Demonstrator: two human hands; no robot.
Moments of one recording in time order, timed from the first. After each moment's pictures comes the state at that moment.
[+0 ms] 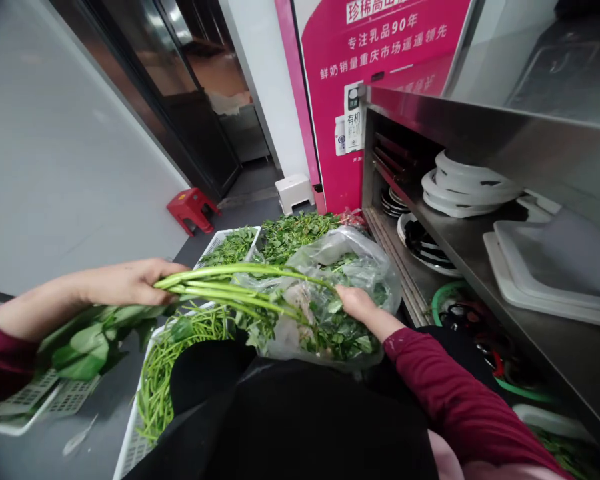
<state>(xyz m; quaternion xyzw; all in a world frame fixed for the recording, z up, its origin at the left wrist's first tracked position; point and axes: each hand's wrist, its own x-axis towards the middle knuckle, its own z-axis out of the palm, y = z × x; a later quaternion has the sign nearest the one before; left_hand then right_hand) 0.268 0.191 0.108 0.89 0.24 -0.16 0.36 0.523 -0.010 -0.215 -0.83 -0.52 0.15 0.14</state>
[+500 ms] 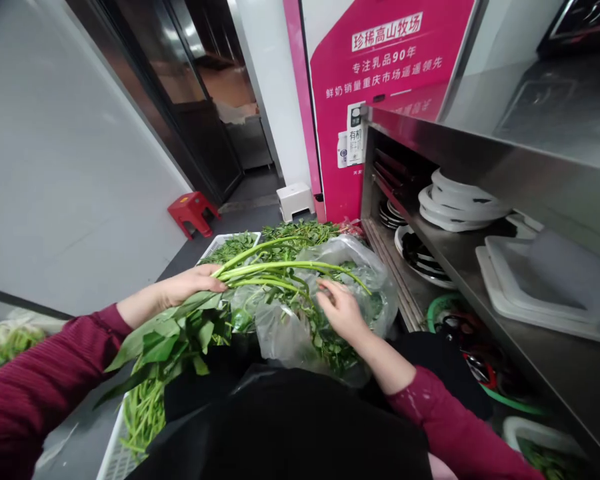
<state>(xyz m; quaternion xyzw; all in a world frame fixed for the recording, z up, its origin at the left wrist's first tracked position) 0.286 0.206 0.044 0.77 0.29 -0.10 0.56 0.472 -0.023 -0.117 -0.75 -0.38 0.11 0.53</state>
